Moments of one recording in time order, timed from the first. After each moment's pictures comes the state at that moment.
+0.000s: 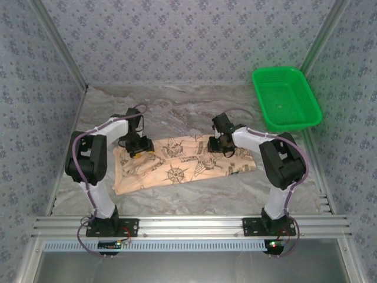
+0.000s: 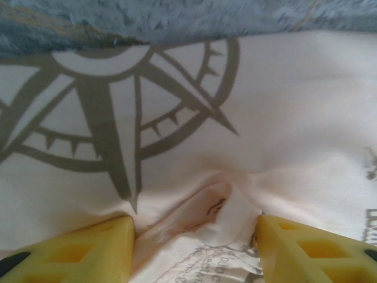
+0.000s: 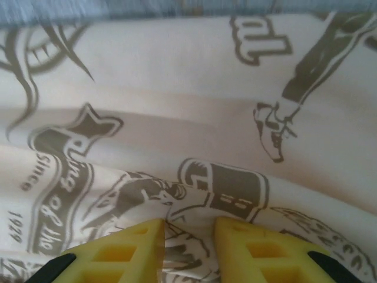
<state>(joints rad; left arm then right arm) -0.22 1.83 1.18 -0.86 0.23 -0.42 0.46 1.84 1.10 -0.42 -0.10 0.40</state>
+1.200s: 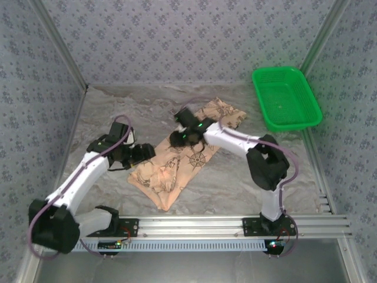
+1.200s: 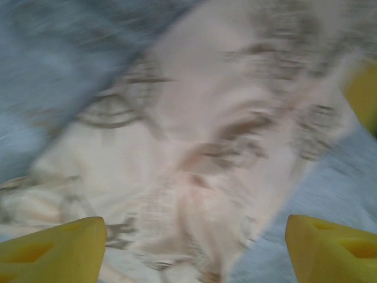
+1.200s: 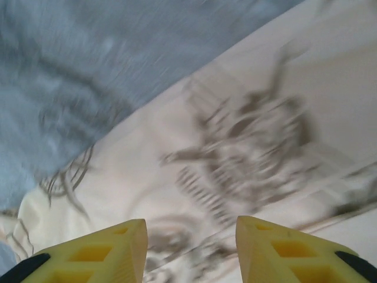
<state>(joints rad) -0.28 1.19 0.84 -0.81 0.28 -0.64 0.84 1.94 1.49 -0.55 -0.06 0.52</state>
